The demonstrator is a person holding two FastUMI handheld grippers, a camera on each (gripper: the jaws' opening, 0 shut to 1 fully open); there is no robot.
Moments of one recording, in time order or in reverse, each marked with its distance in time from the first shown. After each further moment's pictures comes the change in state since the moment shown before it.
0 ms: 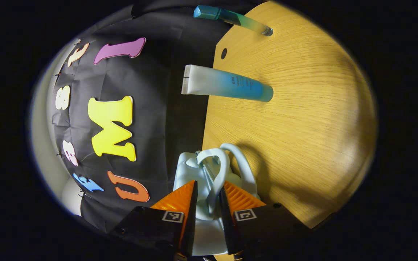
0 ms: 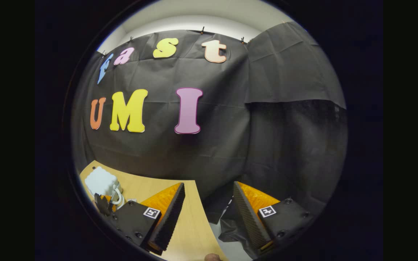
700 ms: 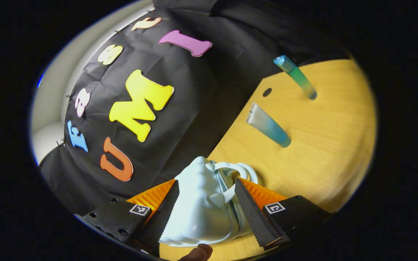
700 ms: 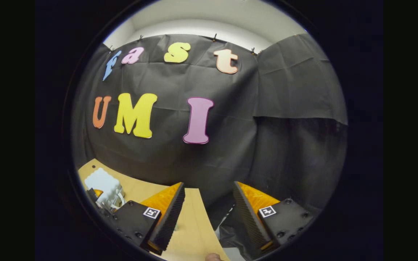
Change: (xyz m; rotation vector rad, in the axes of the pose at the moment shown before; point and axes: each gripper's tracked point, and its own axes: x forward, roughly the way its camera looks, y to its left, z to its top) left arm -0.050 0.032 -0.001 -0.398 -0.134 0.034; right arm -0.003 0.038 0.032 -0.052 -0.065 0.005
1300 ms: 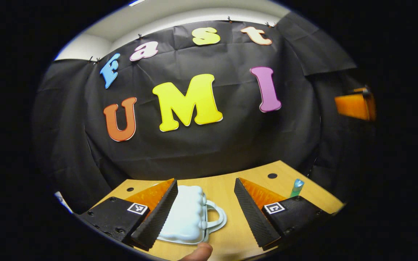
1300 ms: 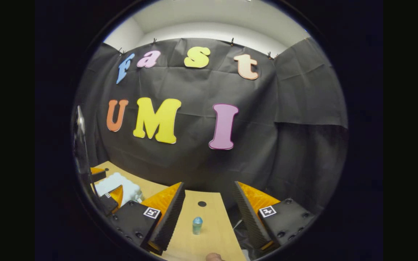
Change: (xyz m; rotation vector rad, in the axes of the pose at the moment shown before) left arm -0.063 0.118 0.084 -0.798 -0.114 -0.031; right arm -0.012 0.075 0.020 -0.040 -0.031 0.133
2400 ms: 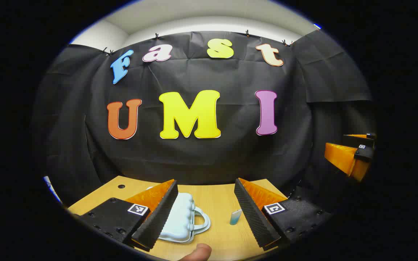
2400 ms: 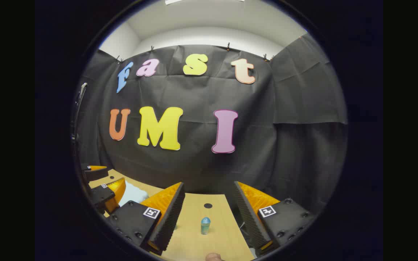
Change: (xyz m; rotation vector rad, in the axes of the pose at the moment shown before) left arm -0.045 0.009 0.078 -0.254 -0.059 -0.055; right arm -0.035 0.029 0.023 0.069 -0.035 0.051
